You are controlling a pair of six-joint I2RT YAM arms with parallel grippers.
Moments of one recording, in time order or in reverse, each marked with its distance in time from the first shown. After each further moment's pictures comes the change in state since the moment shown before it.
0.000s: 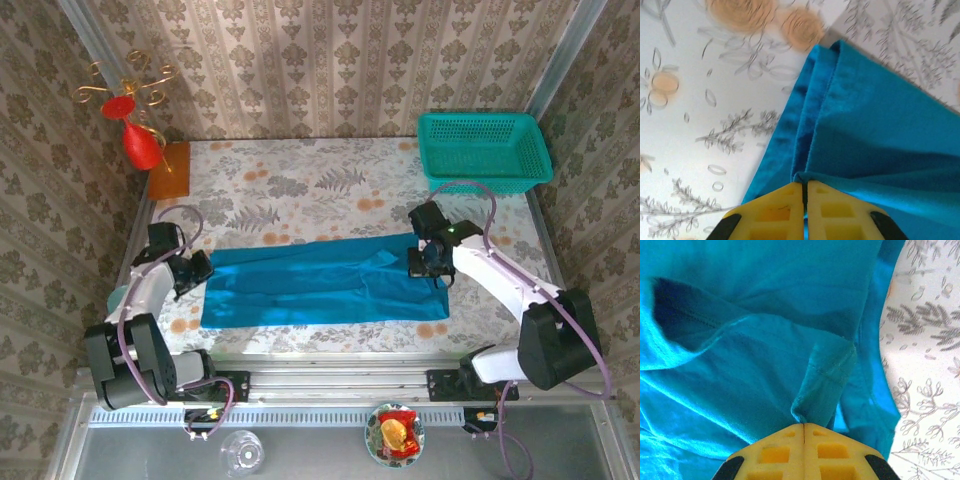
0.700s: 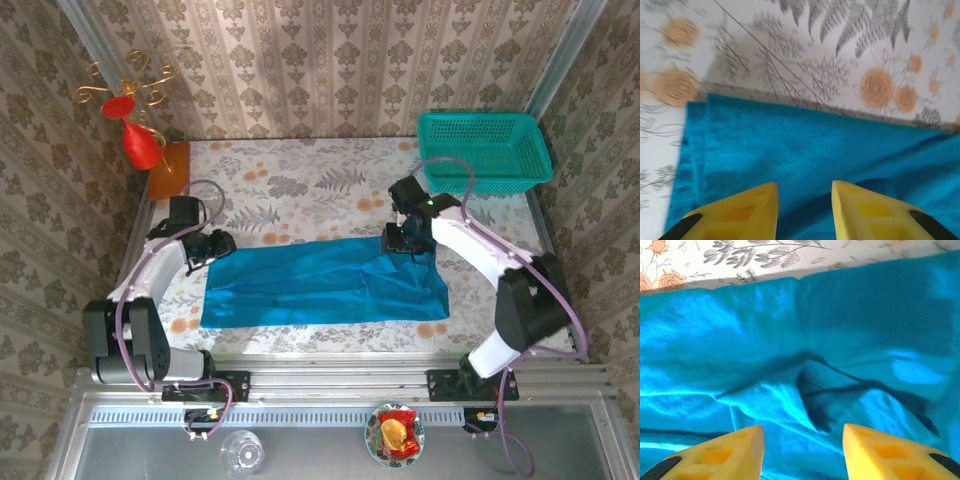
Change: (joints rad) left arm -0.206 0.163 0.217 -0.025 0.027 0.037; right arm 0.029 0.272 0.300 0.016 -0.128 0.055
